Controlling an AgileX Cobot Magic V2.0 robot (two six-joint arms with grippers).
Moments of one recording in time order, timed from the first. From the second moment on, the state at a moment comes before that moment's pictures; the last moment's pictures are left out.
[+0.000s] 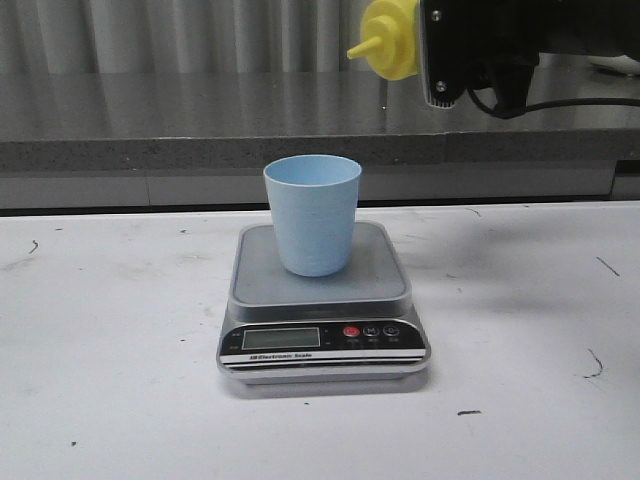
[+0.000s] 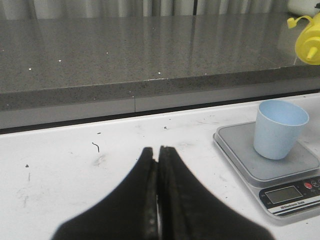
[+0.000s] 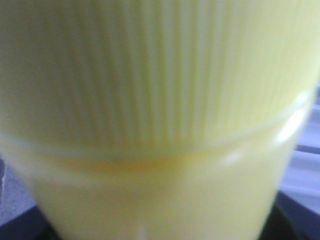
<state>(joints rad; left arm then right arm) -0.22 0.14 -0.36 -0.06 0.47 0.03 0.29 1.73 -0.96 0.04 -0.75 -1.72</state>
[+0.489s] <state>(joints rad) -0.22 0.14 -0.36 -0.06 0.47 0.03 0.30 1.73 -0.96 0.16 -0.74 -1.44</state>
